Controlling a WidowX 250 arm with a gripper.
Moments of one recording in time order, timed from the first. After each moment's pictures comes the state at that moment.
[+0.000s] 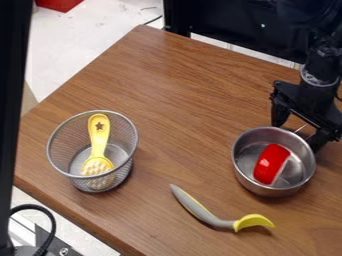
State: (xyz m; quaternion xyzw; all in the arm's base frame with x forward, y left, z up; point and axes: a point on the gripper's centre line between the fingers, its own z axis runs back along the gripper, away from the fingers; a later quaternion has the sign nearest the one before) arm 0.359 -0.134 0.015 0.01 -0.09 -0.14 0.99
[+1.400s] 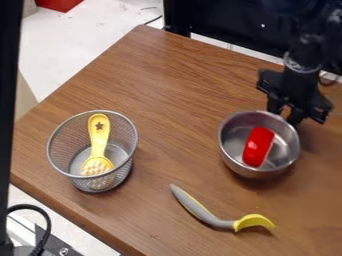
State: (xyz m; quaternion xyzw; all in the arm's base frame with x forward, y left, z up) arm 0.377 -0.093 0.021 0.02 -0.10 -0.08 0.99
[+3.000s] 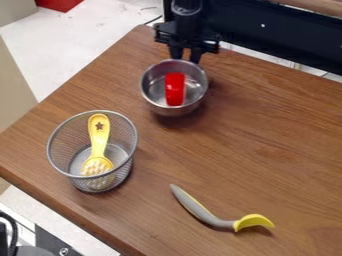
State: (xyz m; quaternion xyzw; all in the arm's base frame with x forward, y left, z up) arm 0.406 0.085 0.037 0.05 -0.13 0.13 0.98
